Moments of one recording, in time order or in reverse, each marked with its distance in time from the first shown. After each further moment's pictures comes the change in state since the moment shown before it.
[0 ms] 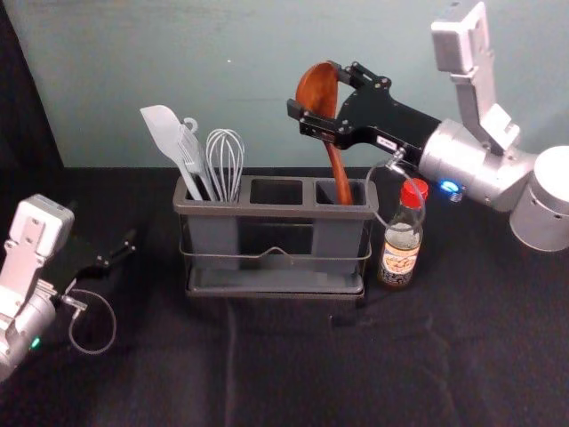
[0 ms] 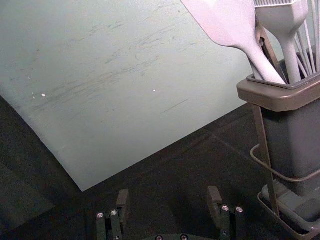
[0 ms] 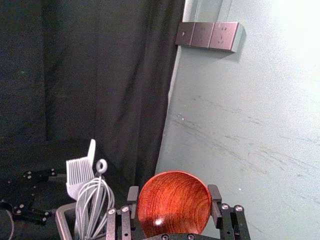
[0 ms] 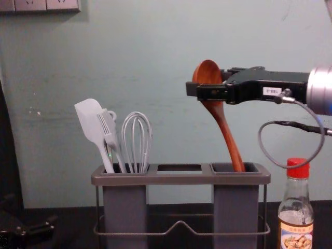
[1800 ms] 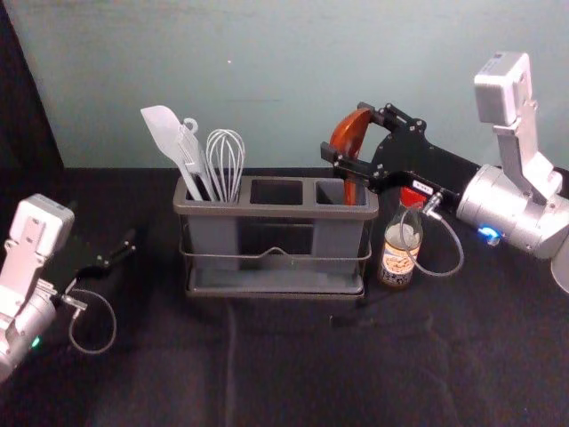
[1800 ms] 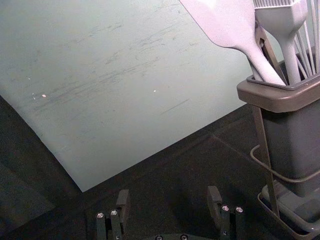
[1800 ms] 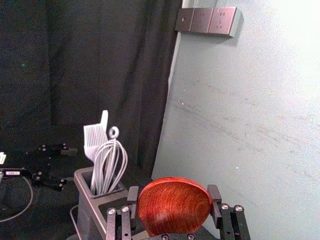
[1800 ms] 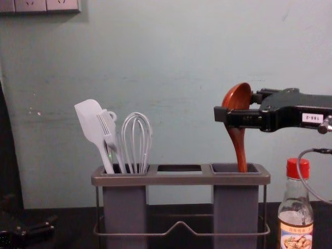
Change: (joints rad) left arm 0.000 0.000 0.000 0.000 0.000 0.000 0.000; right arm -0.155 0.105 0.049 -0.133 0.019 -0.005 -0.012
